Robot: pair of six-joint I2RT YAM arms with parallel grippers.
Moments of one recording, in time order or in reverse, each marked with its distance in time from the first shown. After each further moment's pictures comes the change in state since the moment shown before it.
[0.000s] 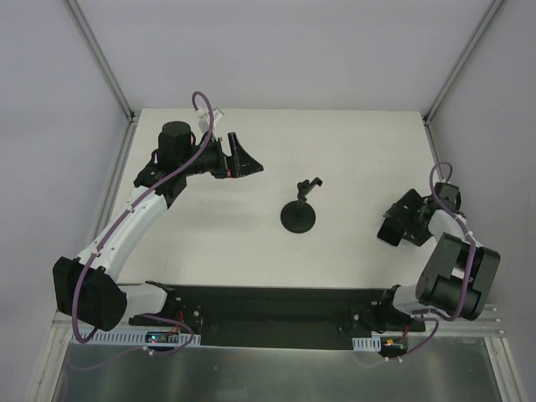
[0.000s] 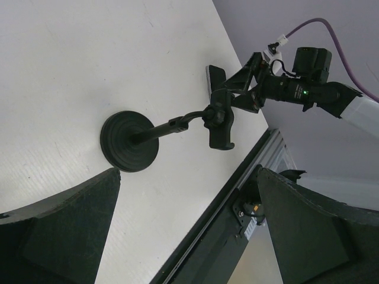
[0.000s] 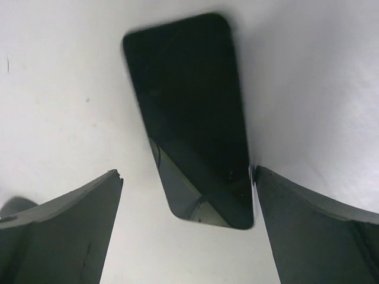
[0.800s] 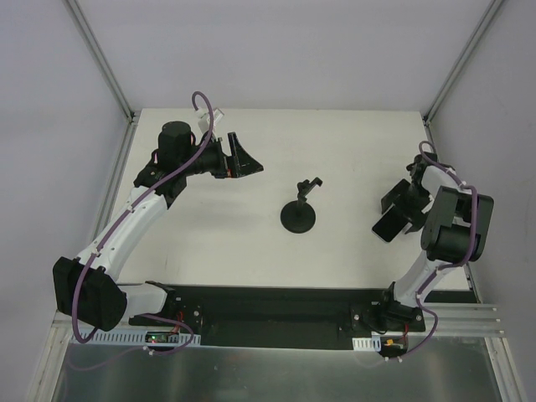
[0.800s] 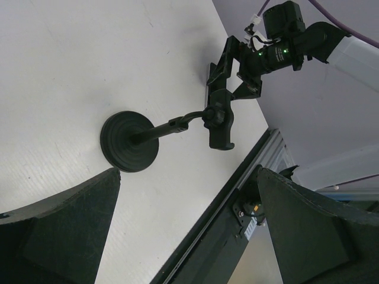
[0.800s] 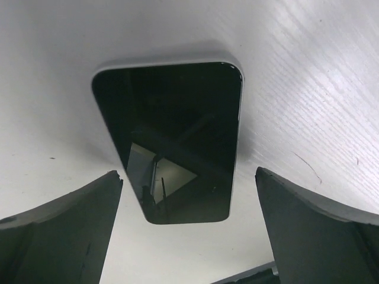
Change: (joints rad) left arm 0.000 0.000 0.000 0.001 0.000 0.000; right arm 0.204 0.390 0.471 -0.459 0.300 0.117
